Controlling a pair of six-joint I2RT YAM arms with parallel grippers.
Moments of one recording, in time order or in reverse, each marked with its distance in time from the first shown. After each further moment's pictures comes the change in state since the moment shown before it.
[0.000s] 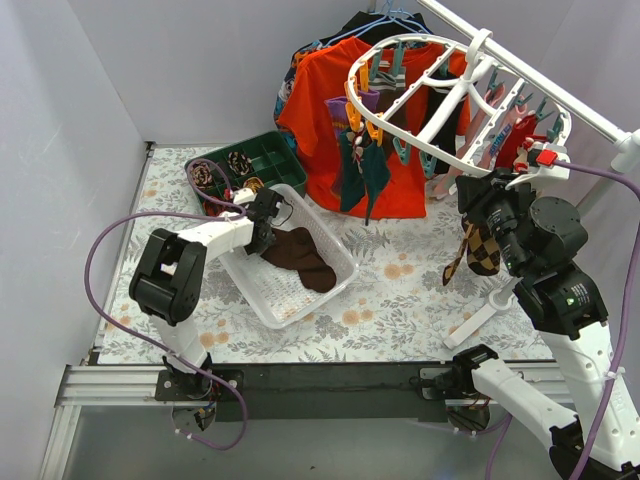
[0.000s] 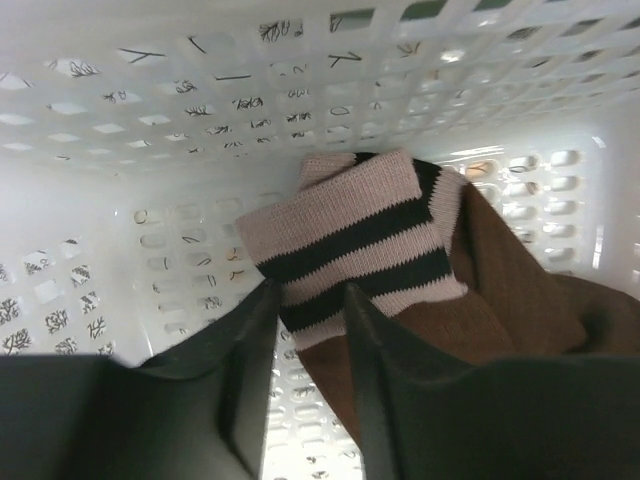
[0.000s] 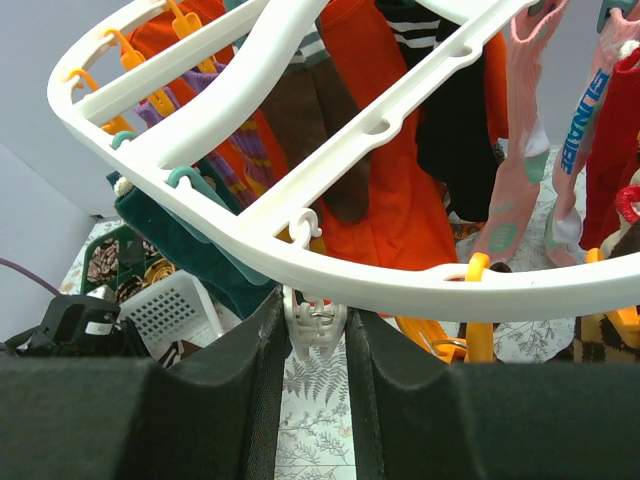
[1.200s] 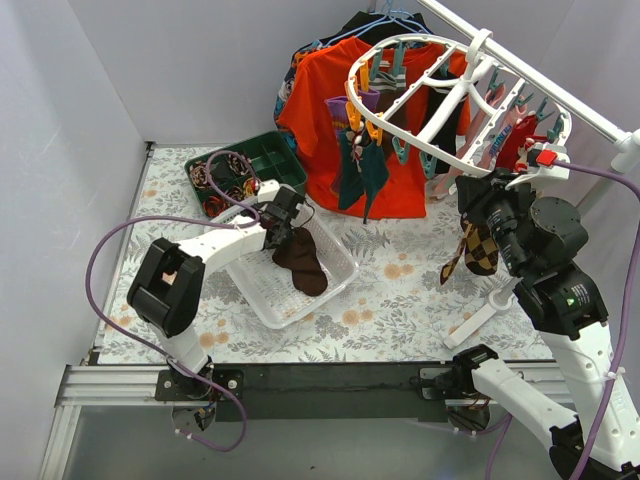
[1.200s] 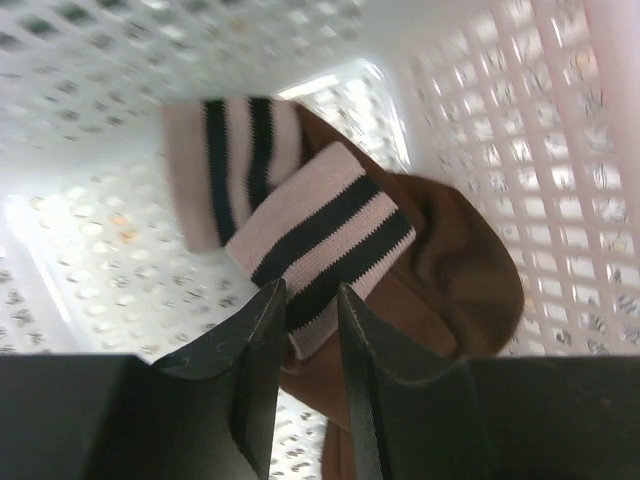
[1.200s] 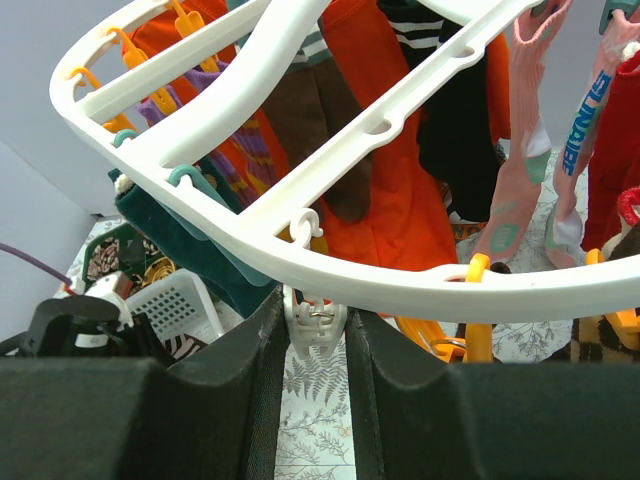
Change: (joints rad) left arm -0.134 -0.066 0.042 0.024 -0.005 0.076; right arm 0.000 0.000 0.000 0.000 -0.004 -0.003
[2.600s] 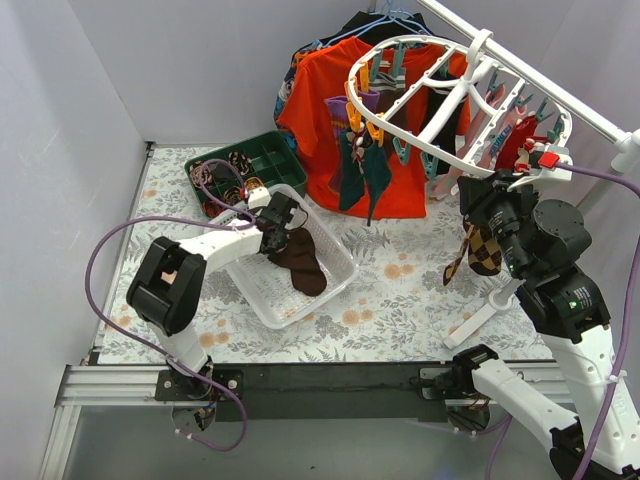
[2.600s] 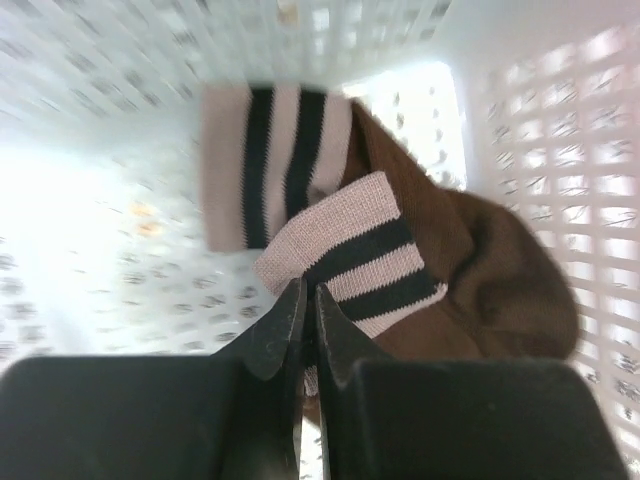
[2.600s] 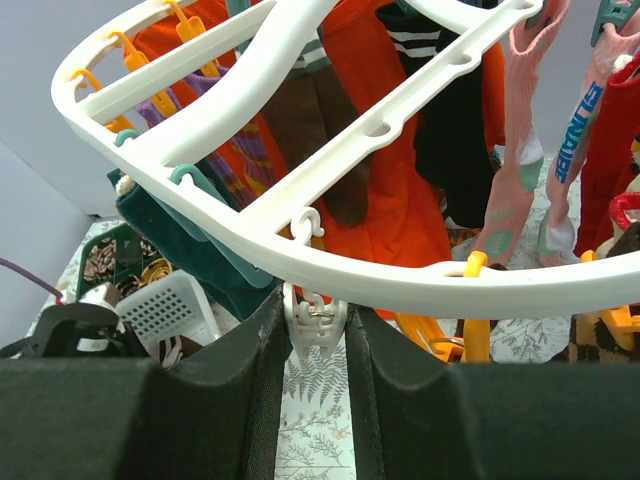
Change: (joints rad) left arm 0.019 0.031 -0.066 0.047 -0.002 -0.113; right arm 0.000 -0.012 -0.001 0.000 0.000 -0.017
